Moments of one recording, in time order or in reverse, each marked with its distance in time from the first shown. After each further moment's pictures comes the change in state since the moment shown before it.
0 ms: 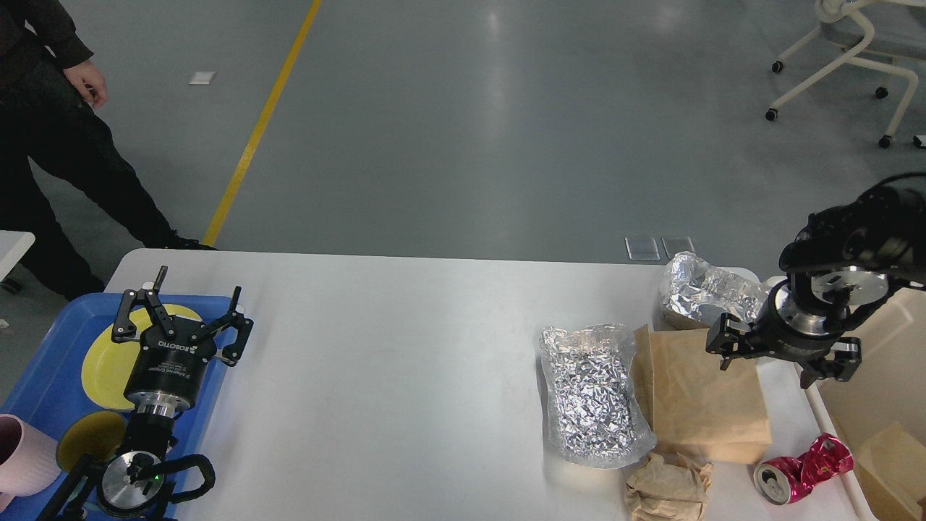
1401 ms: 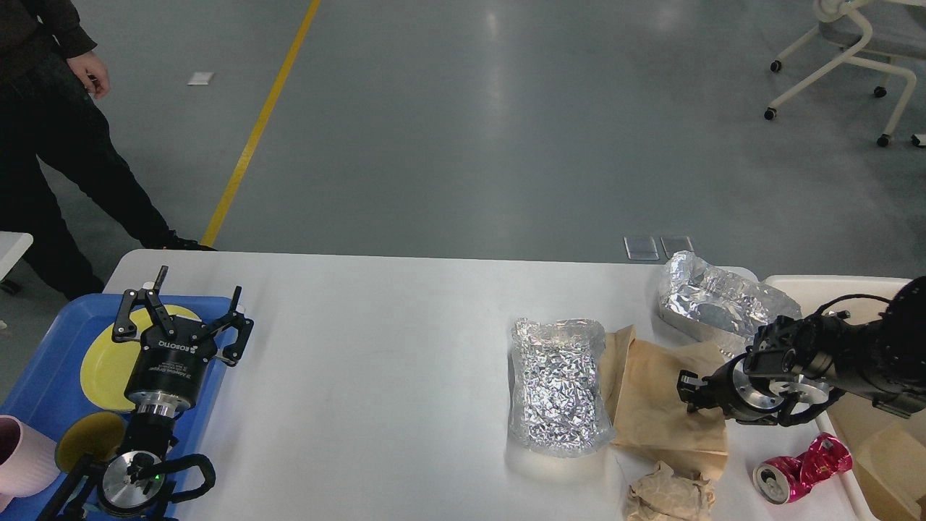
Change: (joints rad) left arm 0.000 0.000 0.000 -0.001 -0.001 0.000 0.002; right arm -0.404 0.075 0.070 -0.282 -0.011 -0.203 0.259
